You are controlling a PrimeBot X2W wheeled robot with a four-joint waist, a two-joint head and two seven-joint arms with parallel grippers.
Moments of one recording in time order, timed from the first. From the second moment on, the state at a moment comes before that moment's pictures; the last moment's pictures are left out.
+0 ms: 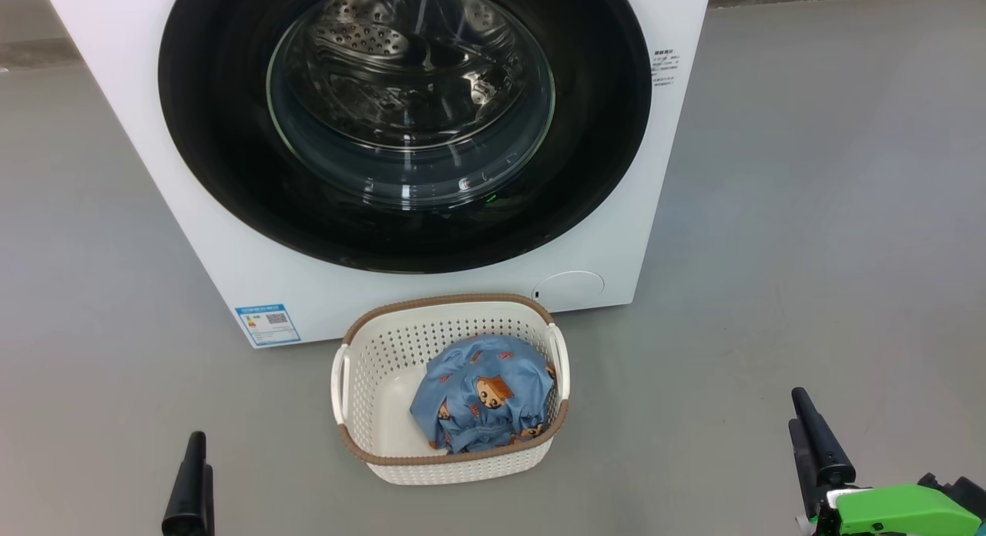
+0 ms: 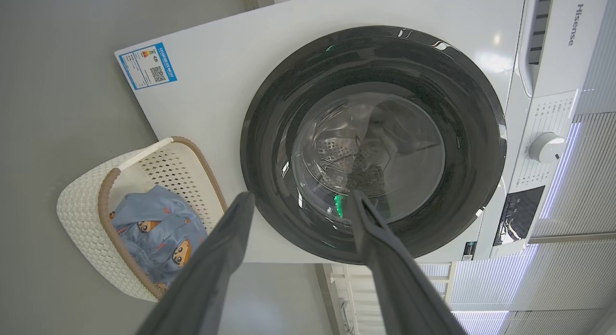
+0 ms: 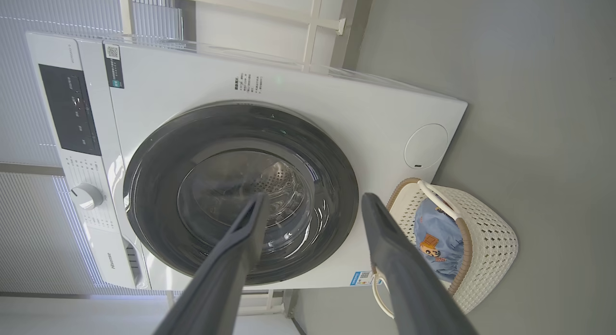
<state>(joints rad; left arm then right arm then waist) -0.01 0.02 0.05 0.28 -1.50 -0.13 0.04 -0.05 -0.06 -0.07 0.32 1.48 0.13 0.04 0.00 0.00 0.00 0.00</state>
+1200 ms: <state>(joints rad) -0.01 0.07 0.00 0.23 -0.99 -0.13 -0.06 -0.10 -0.13 0.02 0.30 0.97 0.13 -0.06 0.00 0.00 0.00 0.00</state>
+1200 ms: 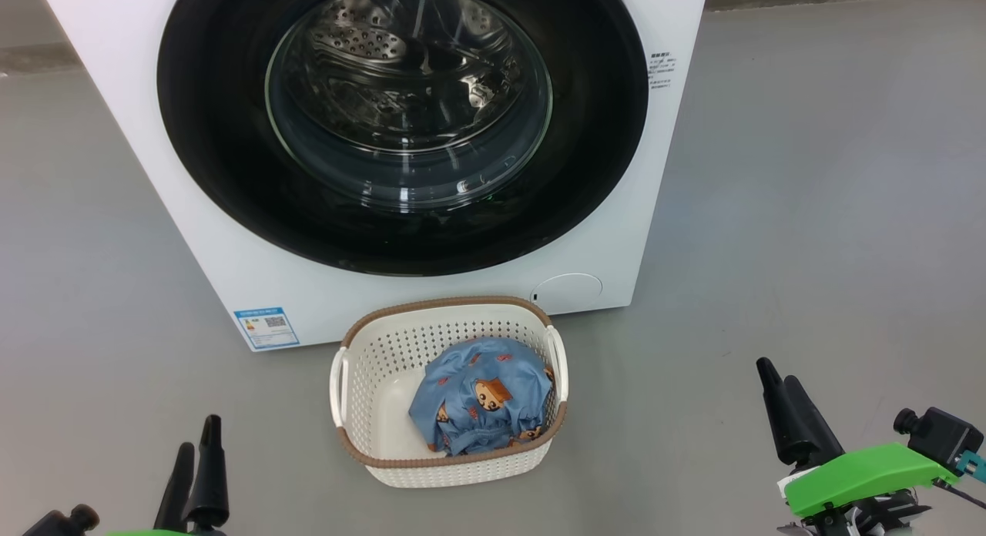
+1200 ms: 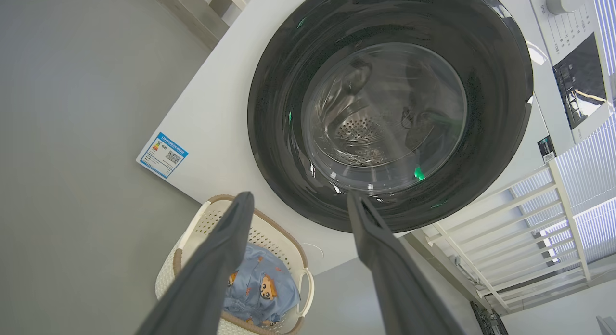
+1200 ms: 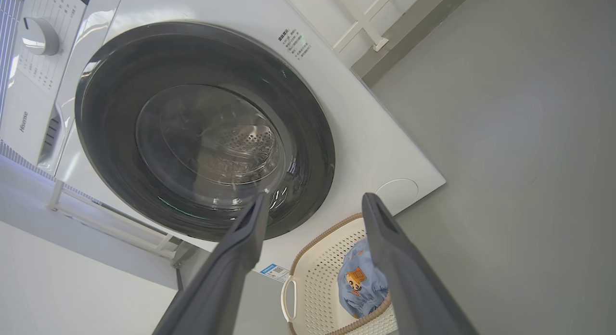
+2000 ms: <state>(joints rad) 0.00 0.08 0.01 0.21 -0.68 -0.13 -0.13 -0.14 -0.16 0.05 0.35 0.66 0.13 -0.13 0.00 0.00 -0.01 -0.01</state>
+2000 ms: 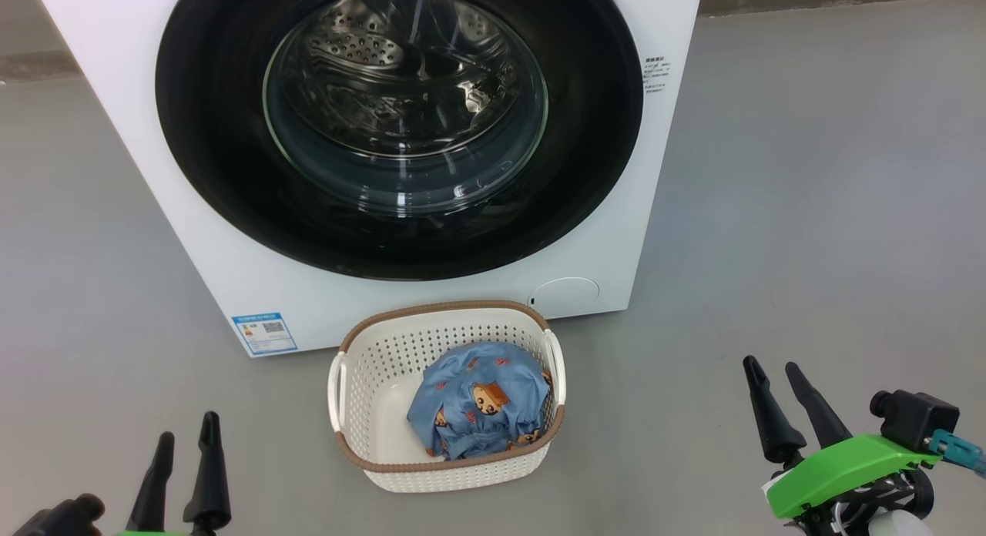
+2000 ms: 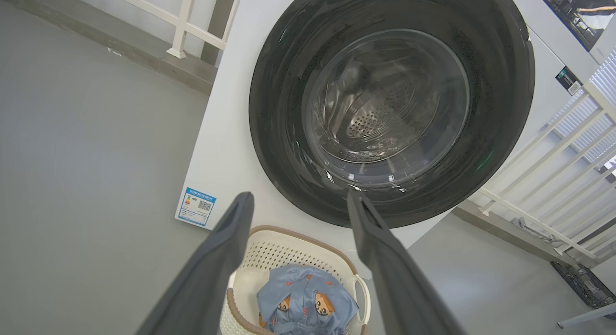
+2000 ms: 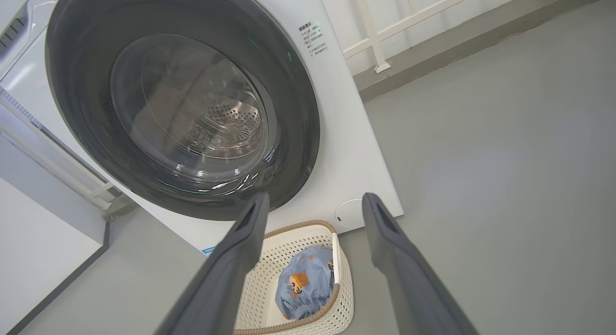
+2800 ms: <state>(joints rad) 0.00 0.09 0.01 0.25 -0.36 -0.09 -0.19 -0.22 -0.16 0.06 0.47 0.39 0.13 -0.19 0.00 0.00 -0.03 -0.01</state>
